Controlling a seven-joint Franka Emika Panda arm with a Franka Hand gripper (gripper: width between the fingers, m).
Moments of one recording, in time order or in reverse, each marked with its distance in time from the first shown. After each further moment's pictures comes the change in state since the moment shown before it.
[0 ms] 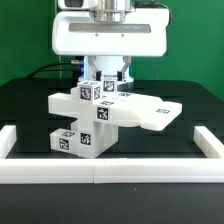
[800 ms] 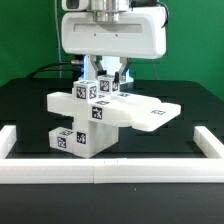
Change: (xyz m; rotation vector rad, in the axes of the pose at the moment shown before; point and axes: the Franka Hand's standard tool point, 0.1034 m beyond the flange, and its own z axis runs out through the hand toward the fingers) arm 0.001 -0.002 0.000 0.002 0.001 0.495
